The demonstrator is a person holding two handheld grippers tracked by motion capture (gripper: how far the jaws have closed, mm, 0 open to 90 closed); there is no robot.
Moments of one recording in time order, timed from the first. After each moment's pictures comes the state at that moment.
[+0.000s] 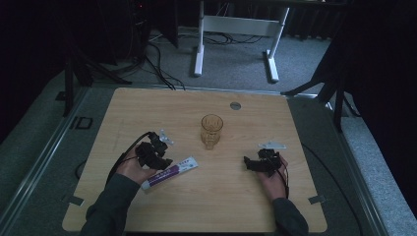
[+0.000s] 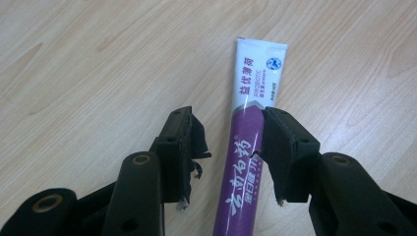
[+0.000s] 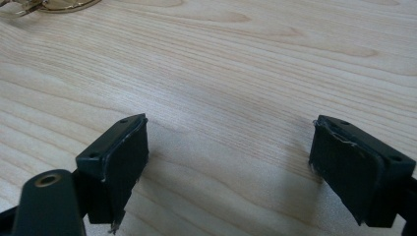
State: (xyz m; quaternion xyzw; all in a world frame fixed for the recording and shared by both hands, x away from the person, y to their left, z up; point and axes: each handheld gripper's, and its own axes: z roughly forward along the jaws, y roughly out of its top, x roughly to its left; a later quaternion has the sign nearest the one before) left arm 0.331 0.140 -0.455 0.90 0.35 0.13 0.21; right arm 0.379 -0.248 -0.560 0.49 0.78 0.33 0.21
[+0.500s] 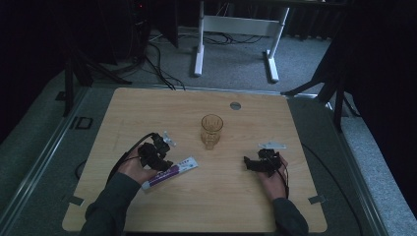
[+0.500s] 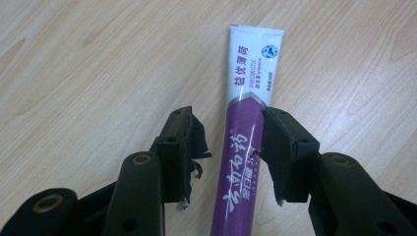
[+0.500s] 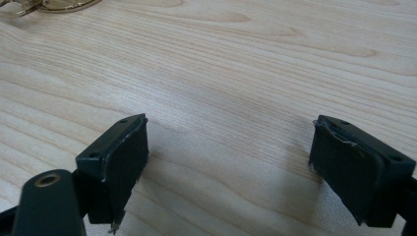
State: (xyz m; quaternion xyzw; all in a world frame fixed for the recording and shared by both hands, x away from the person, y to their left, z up) left arm 0.333 0.135 -0.459 0.91 0.34 0.11 0.19; right arm 0.379 -0.247 -0.560 0.49 0.78 0.33 0.21
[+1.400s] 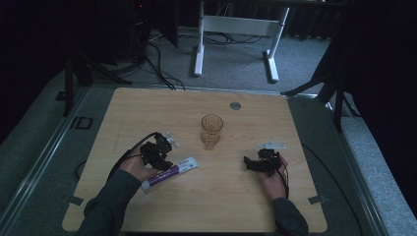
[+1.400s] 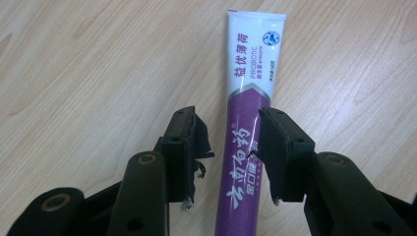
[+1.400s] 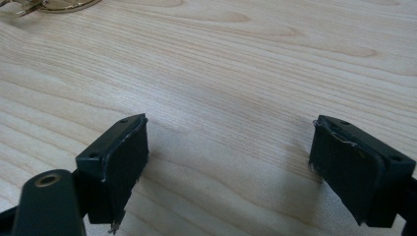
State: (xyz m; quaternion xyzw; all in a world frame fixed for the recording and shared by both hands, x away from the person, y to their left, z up) left arm 0.340 0.130 -0.462 0.93 0.33 0.10 0.16; right arm 0.379 -0.248 -0.560 0.49 0.78 0.33 0.21
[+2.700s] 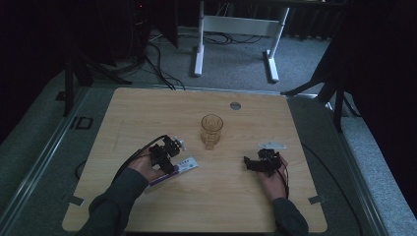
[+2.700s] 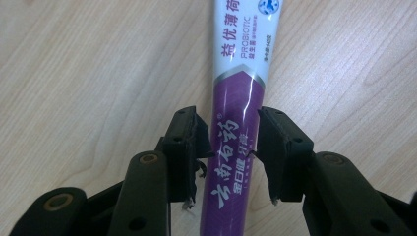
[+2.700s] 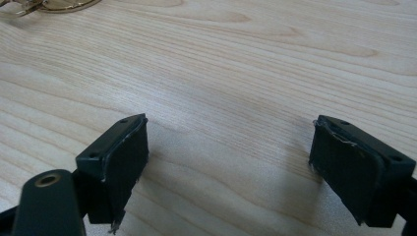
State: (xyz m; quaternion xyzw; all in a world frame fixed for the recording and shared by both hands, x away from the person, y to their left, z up) left arm 0.348 0.107 -0.477 0.94 0.33 0.07 0.07; right arm 0.379 -0.247 -0.560 0.49 0.78 0.33 0.21
